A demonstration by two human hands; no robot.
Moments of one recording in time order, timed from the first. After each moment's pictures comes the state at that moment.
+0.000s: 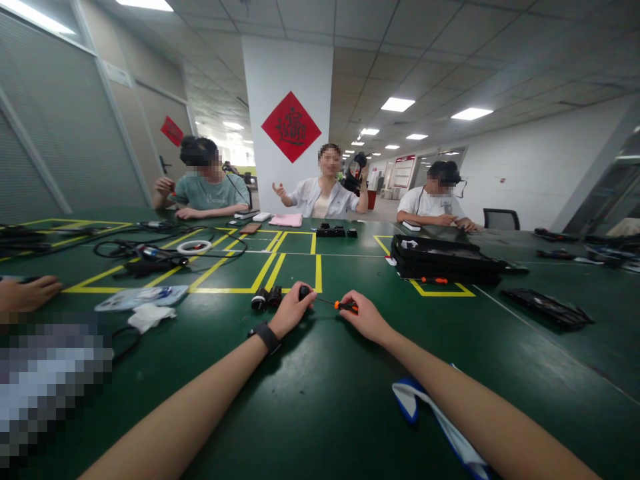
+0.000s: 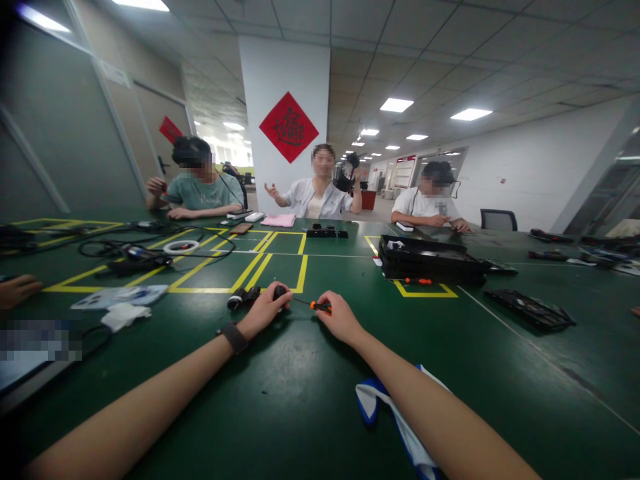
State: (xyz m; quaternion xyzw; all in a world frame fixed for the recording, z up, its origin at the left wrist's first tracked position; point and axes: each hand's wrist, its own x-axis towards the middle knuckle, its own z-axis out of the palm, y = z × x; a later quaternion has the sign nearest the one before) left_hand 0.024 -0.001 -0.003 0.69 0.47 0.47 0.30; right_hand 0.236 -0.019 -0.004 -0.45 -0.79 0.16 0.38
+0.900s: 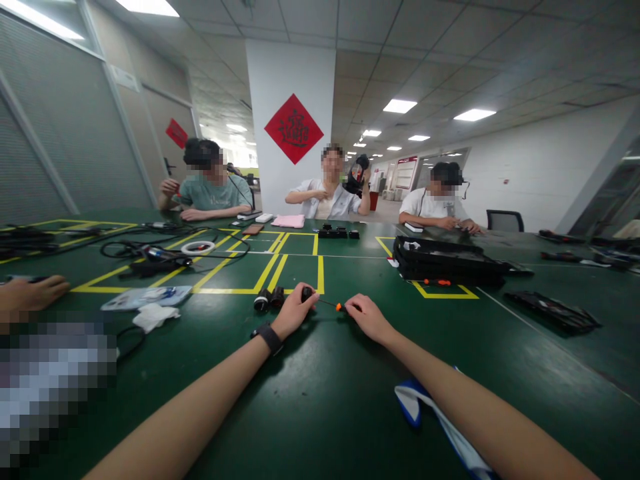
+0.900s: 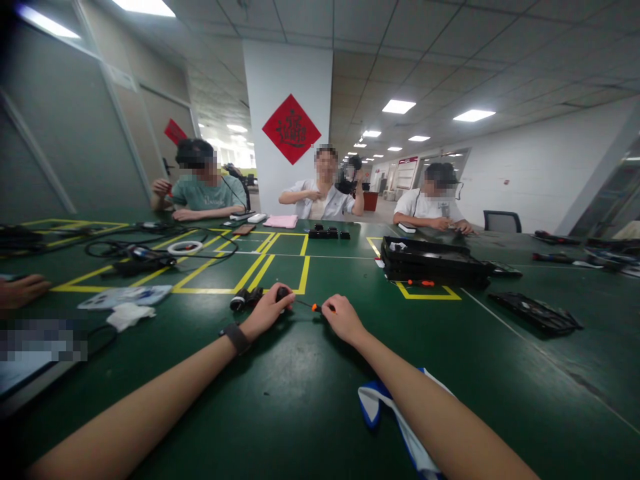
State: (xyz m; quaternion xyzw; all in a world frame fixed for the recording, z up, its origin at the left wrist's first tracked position) left_hand 0.025 -0.002 -0.003 0.68 0.46 0.47 0.31; right_hand 0.238 -0.013 -0.003 -0.47 -0.80 0.14 0.35
